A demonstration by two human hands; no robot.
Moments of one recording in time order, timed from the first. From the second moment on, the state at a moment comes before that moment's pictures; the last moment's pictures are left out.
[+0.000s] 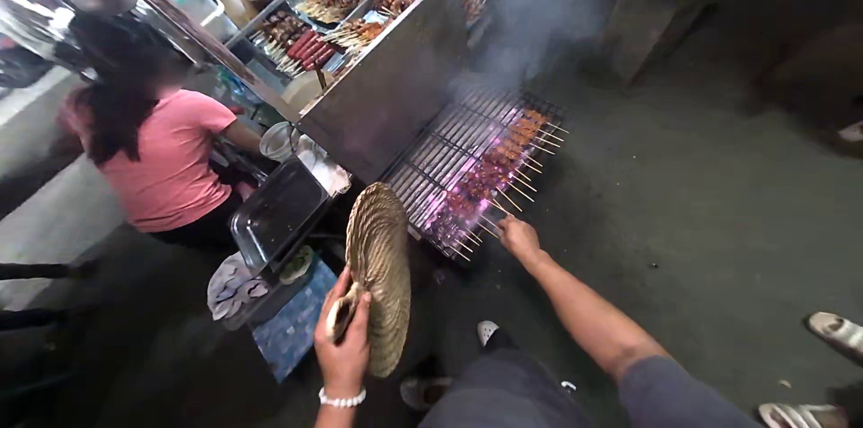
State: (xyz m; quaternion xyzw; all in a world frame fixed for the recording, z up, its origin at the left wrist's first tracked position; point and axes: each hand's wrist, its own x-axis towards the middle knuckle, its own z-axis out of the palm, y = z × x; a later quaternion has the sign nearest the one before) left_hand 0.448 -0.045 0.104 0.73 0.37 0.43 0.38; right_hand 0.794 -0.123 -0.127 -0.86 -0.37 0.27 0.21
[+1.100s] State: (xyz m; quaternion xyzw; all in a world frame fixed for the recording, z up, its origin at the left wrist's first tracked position) left_hand 0.451 -0.032 0.112 0.75 0.35 0.45 0.32; right_hand 0.824 -0.125 -0.128 -0.87 -0.37 0.23 0.25
